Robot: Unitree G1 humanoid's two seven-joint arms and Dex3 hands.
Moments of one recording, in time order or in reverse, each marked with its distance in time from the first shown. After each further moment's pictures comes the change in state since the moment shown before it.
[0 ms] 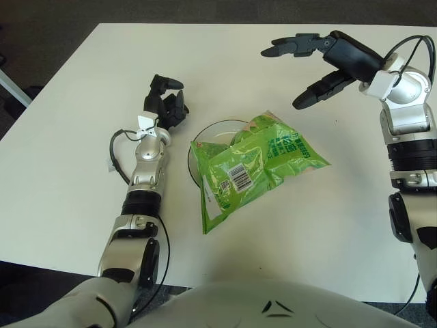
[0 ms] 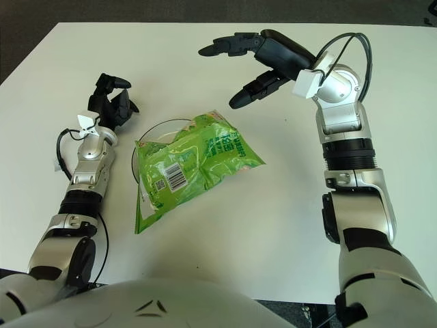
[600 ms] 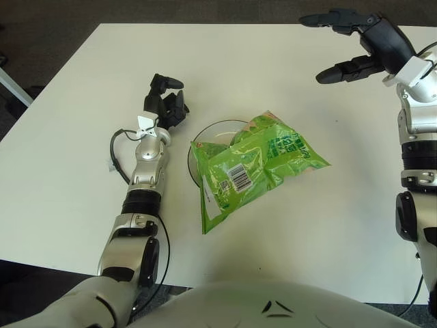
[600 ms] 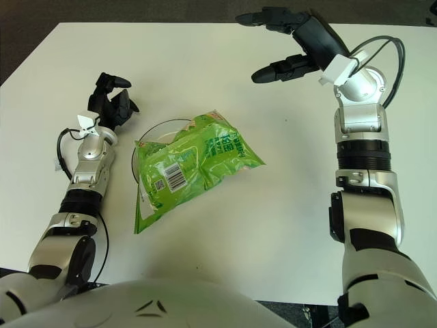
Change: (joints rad) left arm -0.009 0.004 0.002 0.028 -0.001 -0.026 -0.010; right arm 0.045 -0.028 -0.123 0.057 0.019 0.045 -0.140
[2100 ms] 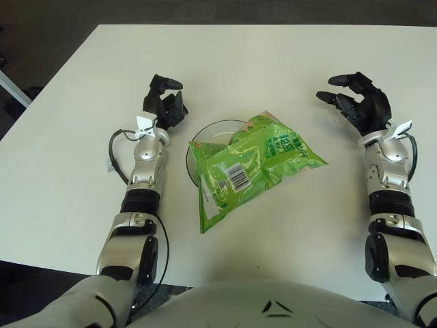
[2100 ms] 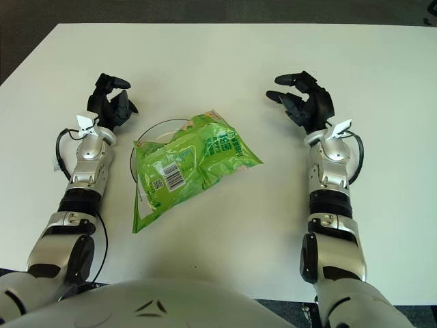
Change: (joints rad) left arm -0.006 0.010 0.008 0.024 -0.001 -0.010 -0.017; right arm 0.290 0.255 -0.194 0.159 0.256 0.174 -0.175
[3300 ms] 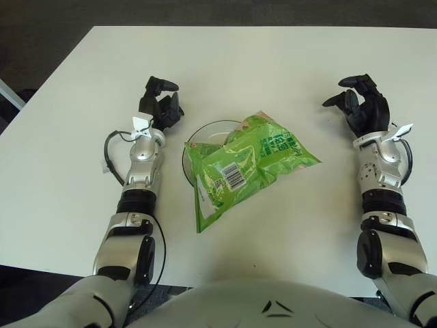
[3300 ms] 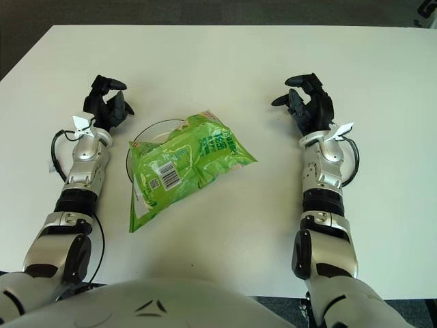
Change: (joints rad) left arm 0.004 0.022 0.009 0.014 -0.006 0.000 -0.001; right arm -0.005 0.059 -0.011 0.051 0.062 -0.002 -0.003
